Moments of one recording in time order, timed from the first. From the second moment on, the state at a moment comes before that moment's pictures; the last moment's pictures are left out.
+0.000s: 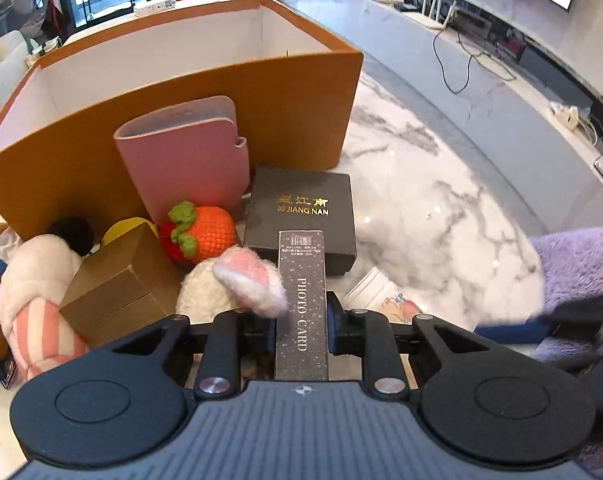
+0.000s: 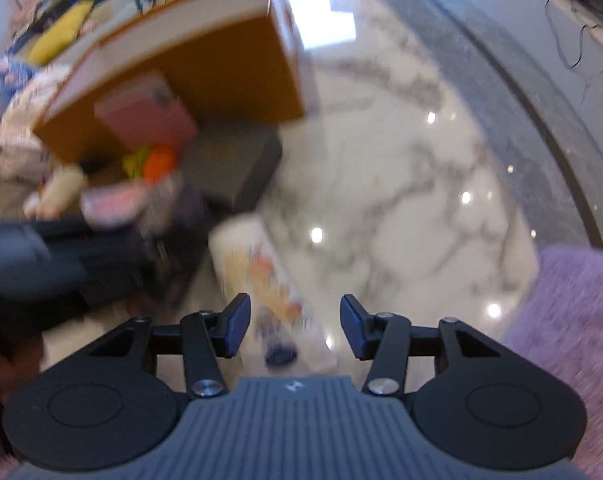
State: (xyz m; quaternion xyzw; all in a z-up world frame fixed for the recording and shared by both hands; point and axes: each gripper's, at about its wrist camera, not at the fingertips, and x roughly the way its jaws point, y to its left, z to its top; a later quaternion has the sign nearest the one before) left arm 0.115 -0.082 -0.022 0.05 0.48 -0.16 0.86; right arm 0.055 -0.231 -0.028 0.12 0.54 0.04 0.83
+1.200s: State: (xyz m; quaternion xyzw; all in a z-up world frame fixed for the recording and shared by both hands) left arm 0.100 -0.066 0.013 0.01 0.43 -0.18 0.88; right arm 0.065 -0.193 -0.008 0.00 0.48 0.05 0.88
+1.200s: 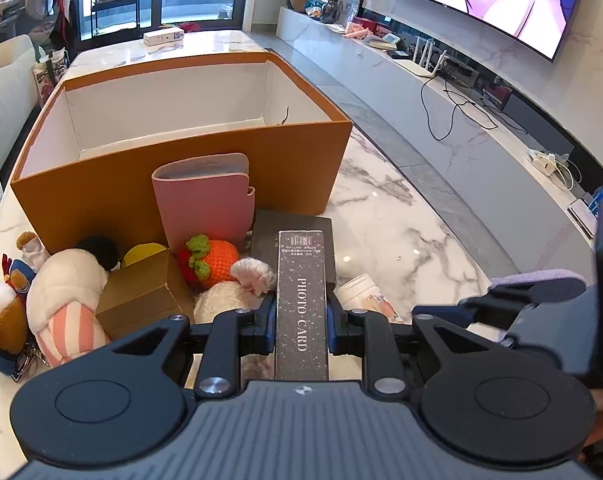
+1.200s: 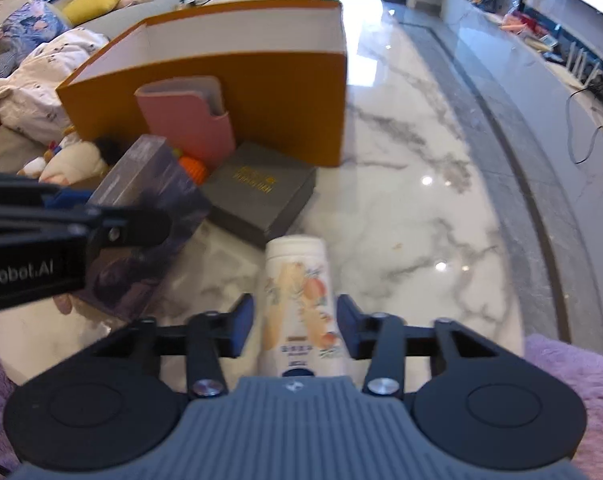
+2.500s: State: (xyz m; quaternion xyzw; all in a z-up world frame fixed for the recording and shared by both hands) left arm 0.162 -0.042 0.063 -0.08 0.41 -0.25 0.87; right arm 0.093 -0.224 -0.003 -0.02 0.56 0.08 0.83
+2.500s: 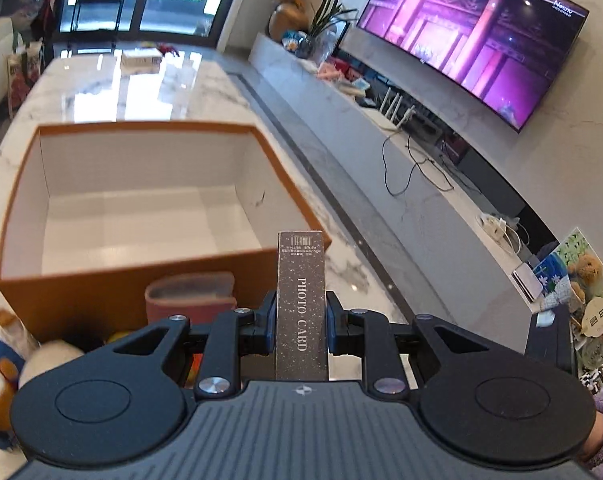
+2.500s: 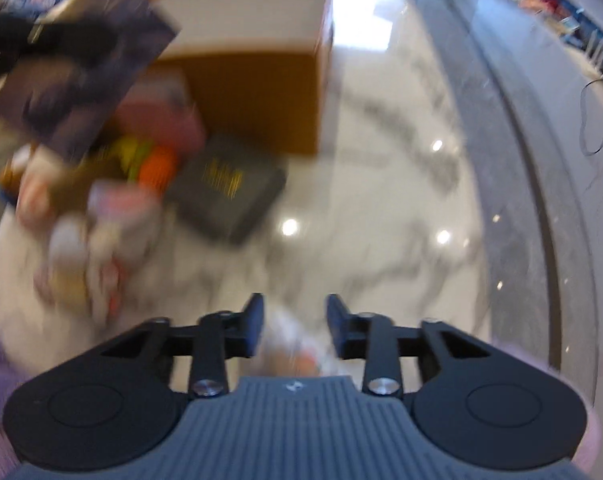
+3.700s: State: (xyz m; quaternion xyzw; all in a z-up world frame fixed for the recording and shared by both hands) left arm 0.184 -0.025 0.093 -0.07 0.37 -0.21 0.90; right arm 0.138 -0.216 0.070 -0.08 0.44 0.16 0.88
